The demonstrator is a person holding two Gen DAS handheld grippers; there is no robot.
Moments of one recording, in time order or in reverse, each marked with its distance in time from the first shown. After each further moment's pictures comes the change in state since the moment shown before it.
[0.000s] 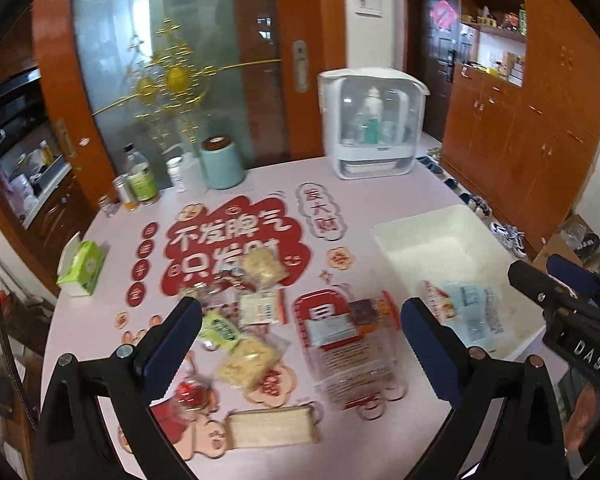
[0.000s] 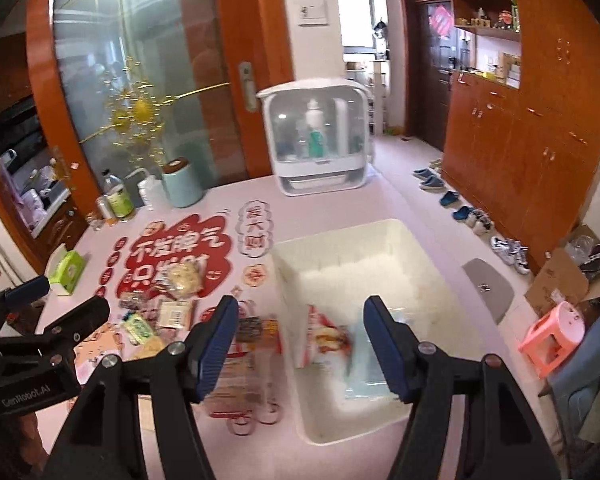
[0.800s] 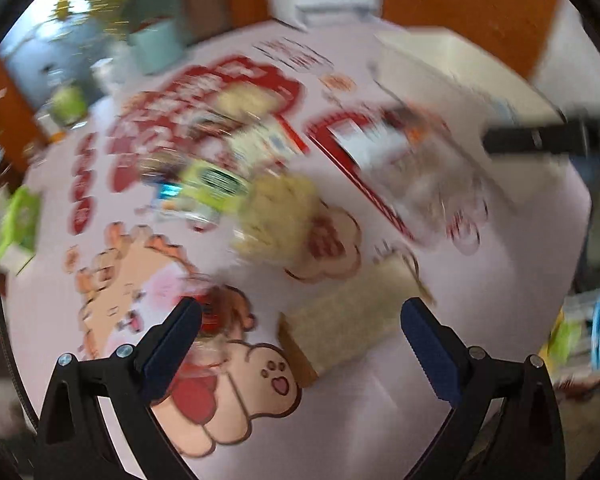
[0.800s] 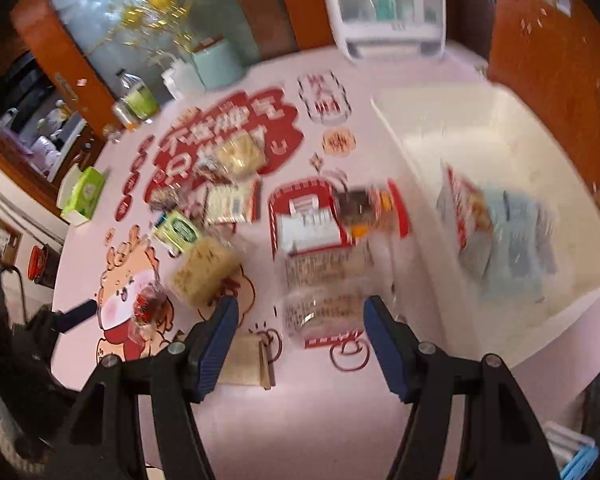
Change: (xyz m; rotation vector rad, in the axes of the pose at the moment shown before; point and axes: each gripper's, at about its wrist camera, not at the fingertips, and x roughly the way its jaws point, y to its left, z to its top) left arm 0.132 0.081 -0.145 0.311 0.364 -0.232; right arm 0.108 0.098 -0.083 0.053 0.402 0.103
